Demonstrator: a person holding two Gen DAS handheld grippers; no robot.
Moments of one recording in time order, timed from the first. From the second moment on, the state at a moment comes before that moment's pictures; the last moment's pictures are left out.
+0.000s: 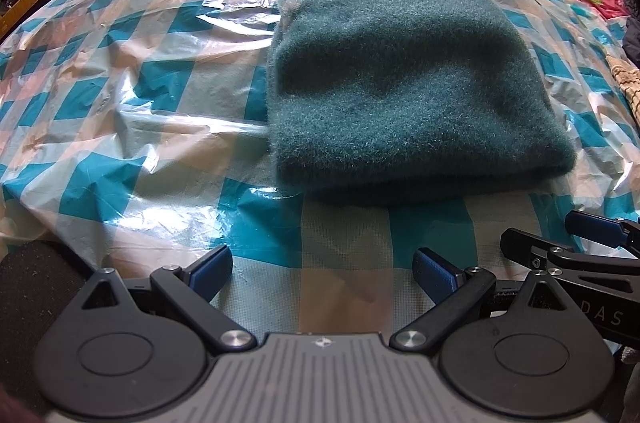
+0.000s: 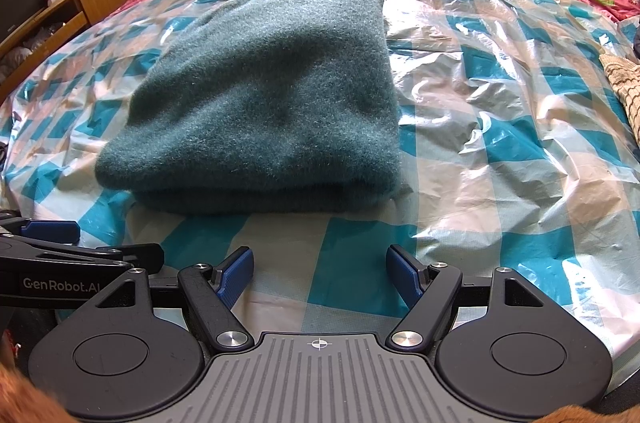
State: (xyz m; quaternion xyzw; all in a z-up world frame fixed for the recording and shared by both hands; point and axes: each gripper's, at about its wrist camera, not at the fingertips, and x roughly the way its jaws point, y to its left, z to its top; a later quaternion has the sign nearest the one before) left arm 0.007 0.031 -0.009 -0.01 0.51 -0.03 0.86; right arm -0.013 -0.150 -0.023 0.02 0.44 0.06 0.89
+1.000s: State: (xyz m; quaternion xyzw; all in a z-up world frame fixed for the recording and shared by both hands) left arm 0.009 0.031 -0.010 -0.01 0.51 -0.02 0.86; right arm -0.012 -0.147 -0.020 0.01 0.45 0.06 0.89
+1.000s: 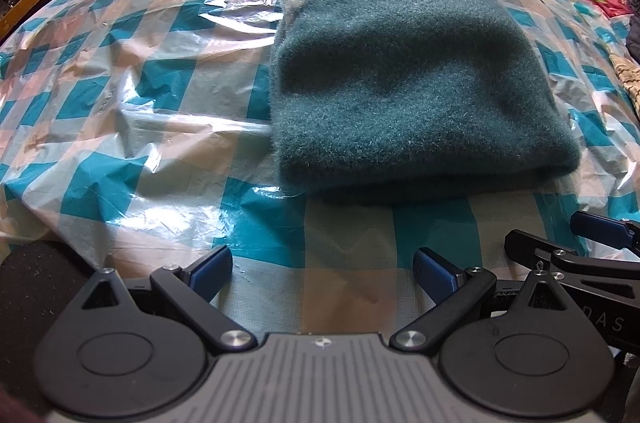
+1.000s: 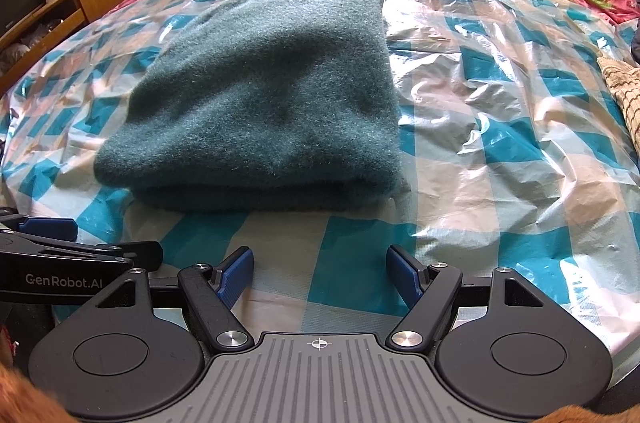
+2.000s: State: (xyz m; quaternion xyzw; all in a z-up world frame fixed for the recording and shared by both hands) left arm 0.007 0.029 -0.009 0.00 0.51 -0.02 0.86; right arm -0.012 -0.148 -0.020 0.01 0.45 0.06 0.89
